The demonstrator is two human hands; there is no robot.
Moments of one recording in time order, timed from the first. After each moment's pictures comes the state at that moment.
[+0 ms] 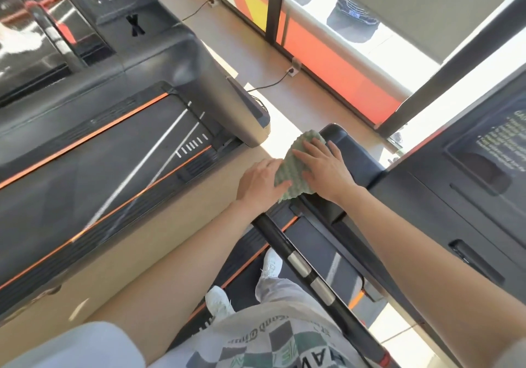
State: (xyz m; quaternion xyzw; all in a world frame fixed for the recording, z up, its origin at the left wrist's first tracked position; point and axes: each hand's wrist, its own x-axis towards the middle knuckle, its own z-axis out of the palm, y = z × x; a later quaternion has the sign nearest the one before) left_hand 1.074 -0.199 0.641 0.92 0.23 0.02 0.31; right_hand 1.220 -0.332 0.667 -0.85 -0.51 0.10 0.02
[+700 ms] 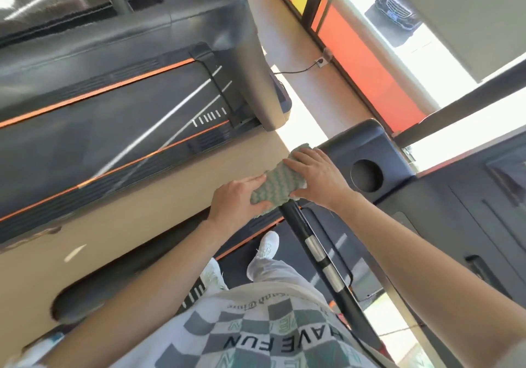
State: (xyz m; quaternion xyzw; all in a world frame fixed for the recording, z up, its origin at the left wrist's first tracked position) left_hand 0.931 -0.191 0.636 0.89 0.30 0.05 0.33; right_hand 1.152 -0.299 0.651 -0.75 -0.65 0.13 -0.03
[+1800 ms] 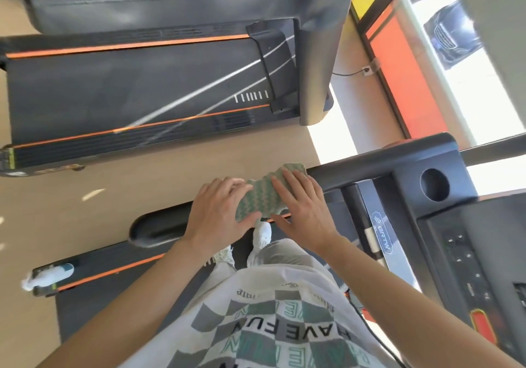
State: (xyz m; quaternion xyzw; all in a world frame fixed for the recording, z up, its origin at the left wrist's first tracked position) left_hand 0.727 -0.192 0.631 0.89 0.39 0.11 0.22; right_hand 0.937 -0.292 0.623 -0.71 -0.70 0.05 0.05
